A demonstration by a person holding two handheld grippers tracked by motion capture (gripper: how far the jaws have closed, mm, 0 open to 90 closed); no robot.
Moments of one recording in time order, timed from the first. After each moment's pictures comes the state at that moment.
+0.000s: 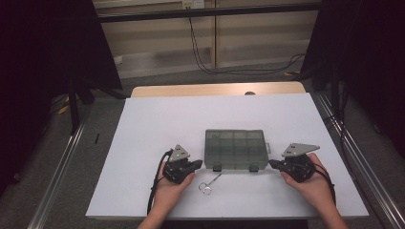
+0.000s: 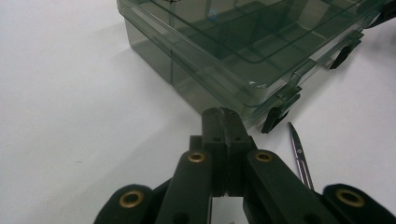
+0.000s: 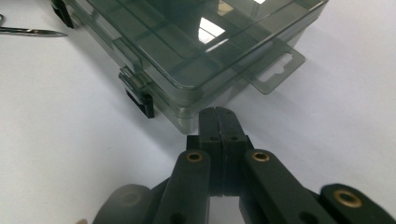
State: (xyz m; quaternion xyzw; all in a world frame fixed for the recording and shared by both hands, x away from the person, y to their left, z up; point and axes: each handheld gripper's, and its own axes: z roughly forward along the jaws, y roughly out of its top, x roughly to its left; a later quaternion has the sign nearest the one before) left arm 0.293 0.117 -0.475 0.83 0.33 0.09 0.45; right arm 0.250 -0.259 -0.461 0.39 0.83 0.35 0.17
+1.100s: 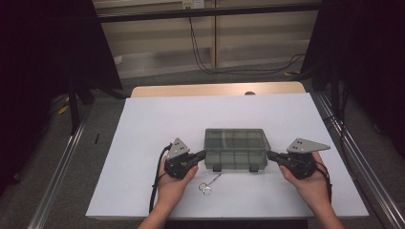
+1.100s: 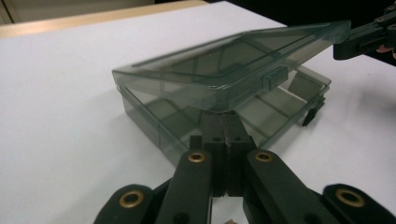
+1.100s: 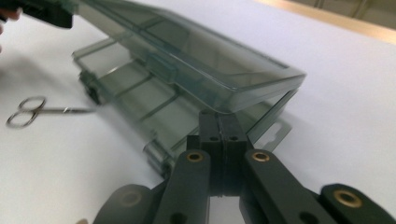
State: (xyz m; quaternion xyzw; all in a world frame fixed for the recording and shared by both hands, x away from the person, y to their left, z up) left arm 0.293 0.108 -0.447 0.78 0.31 0.12 0.52; right arm 0.246 -0.253 -0.438 0.40 0.77 0.44 0.21
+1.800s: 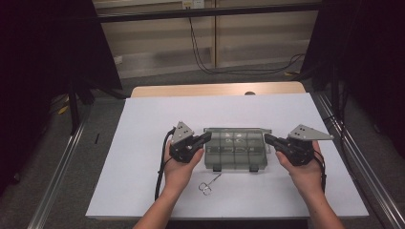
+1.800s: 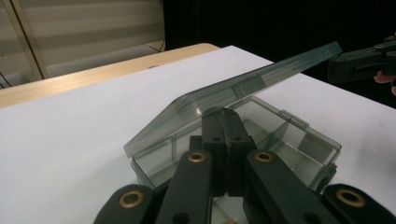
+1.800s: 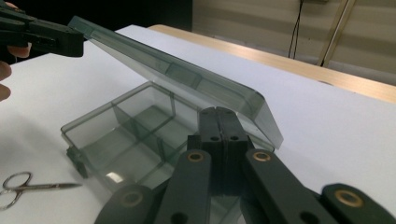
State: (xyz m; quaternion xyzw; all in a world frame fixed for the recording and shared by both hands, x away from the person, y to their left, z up) left arm 0.318 0.089 -0.412 0.76 0.31 0.16 0.55; right arm 0.266 -0.246 -0.412 0.41 0.72 0.49 0.25
